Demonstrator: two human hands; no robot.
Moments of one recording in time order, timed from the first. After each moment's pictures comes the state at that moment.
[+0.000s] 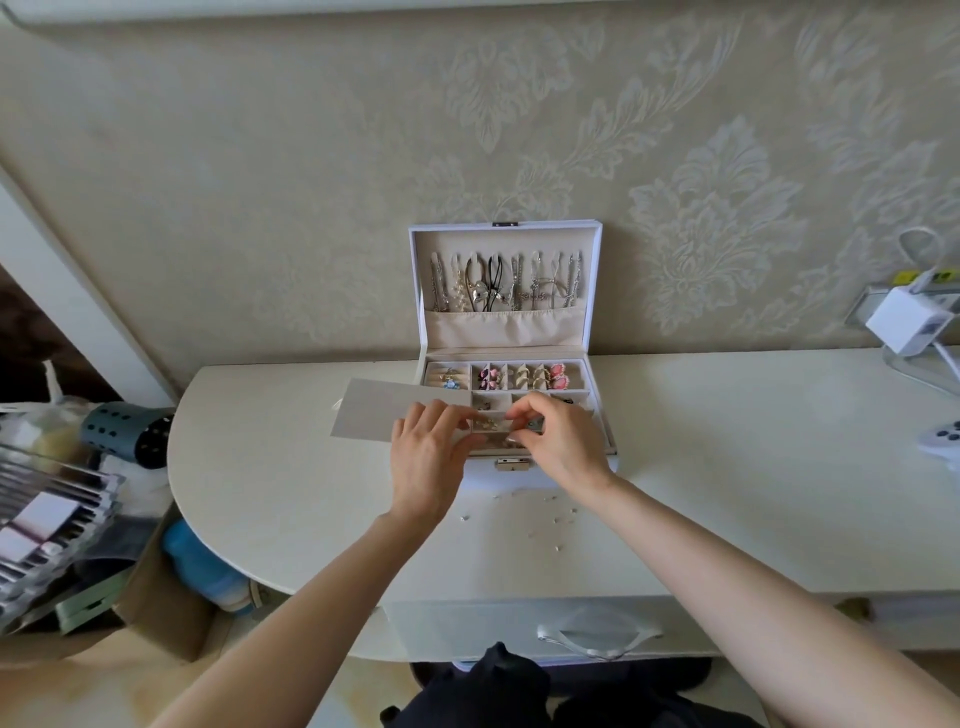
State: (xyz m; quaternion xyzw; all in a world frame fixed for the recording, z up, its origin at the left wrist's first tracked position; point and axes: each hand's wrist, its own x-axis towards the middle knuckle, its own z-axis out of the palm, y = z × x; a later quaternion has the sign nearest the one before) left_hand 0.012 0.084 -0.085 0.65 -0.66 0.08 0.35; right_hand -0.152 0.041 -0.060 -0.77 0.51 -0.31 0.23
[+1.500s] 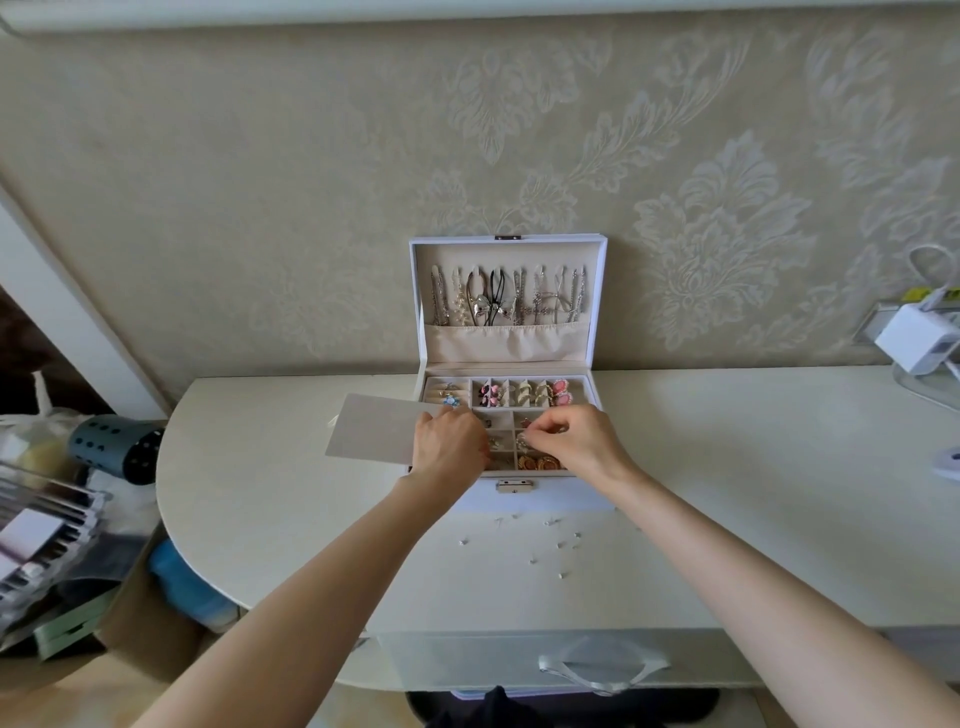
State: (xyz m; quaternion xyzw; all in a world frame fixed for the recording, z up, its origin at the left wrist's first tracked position) left_hand -0.008 0.044 -0.049 0.72 -0.69 -0.01 0.05; right_hand -0.166 0.024 -0.041 -0.70 0.55 -0.28 0.36
